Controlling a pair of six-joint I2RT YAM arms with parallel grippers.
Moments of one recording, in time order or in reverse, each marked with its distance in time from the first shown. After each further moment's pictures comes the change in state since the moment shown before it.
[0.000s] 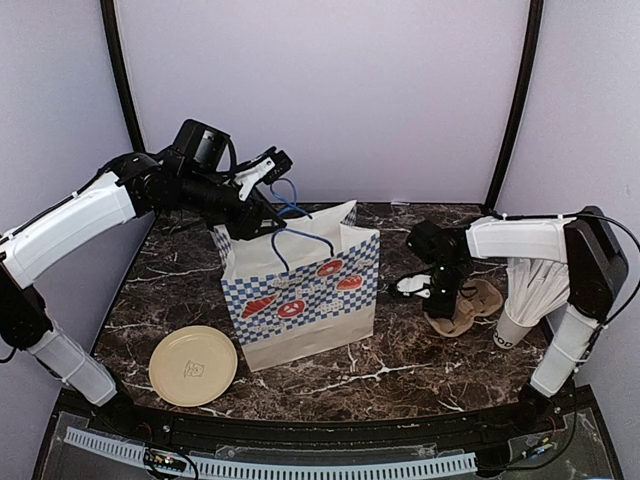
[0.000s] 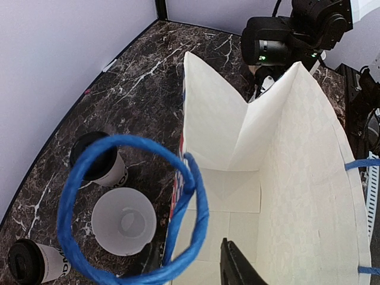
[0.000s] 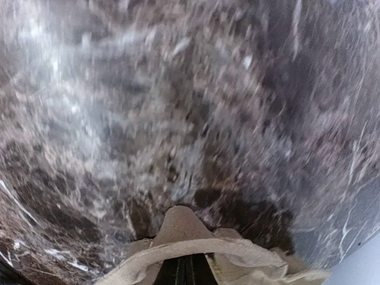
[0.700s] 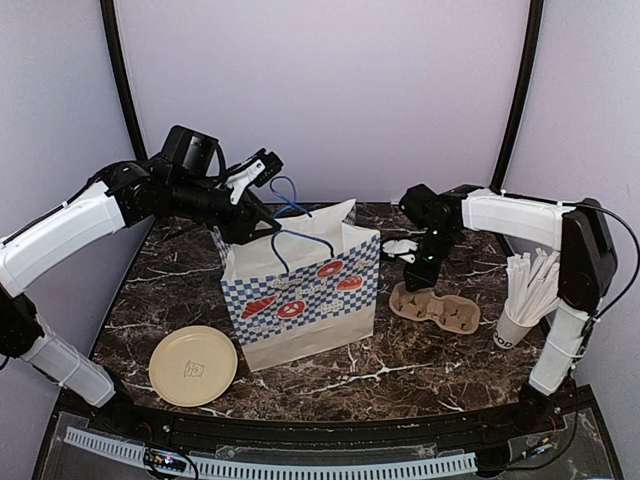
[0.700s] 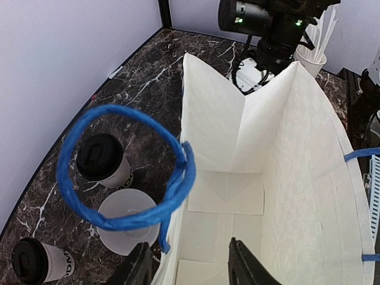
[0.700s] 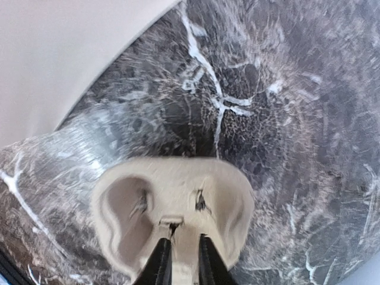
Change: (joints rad) left arm 0.015 -0.075 -0.097 0.076 0.002 0.000; right arm -0.021 0.121 0.314 -0.049 -0.182 0.032
